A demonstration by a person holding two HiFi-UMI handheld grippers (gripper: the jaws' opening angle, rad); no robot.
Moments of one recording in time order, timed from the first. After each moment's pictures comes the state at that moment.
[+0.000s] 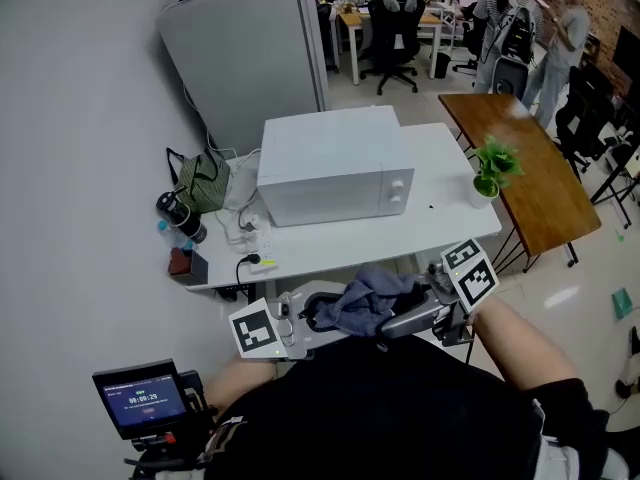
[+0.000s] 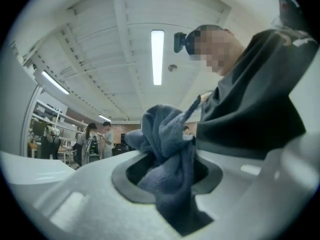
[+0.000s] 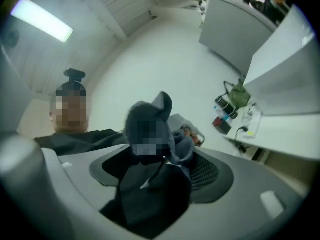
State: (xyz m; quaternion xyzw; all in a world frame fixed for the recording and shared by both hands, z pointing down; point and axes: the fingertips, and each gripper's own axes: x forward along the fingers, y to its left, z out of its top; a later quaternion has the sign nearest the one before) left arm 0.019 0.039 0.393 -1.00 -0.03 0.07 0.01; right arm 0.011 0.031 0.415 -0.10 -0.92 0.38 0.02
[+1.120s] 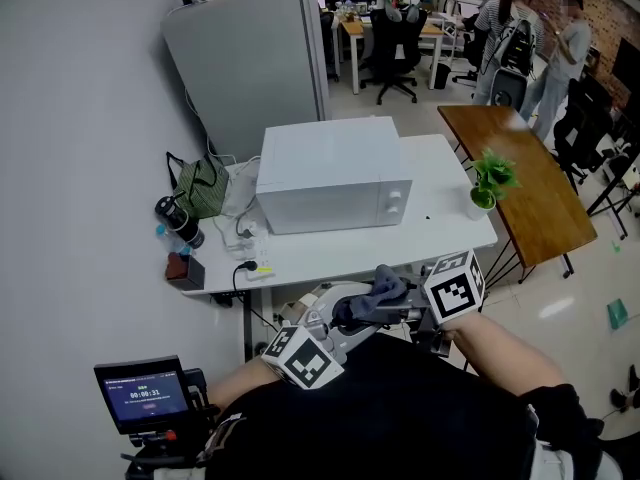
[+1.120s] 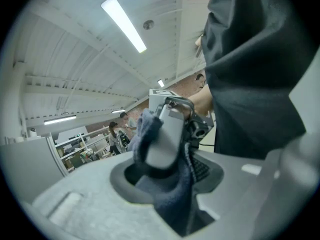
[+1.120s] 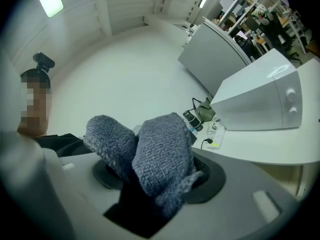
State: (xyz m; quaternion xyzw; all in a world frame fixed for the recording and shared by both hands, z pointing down) left arm 0.067 0.016 0.432 -0.96 0.10 -0.14 0.24; right arm -0.001 -0.019 0.428 0.09 -0.92 0.38 0.05
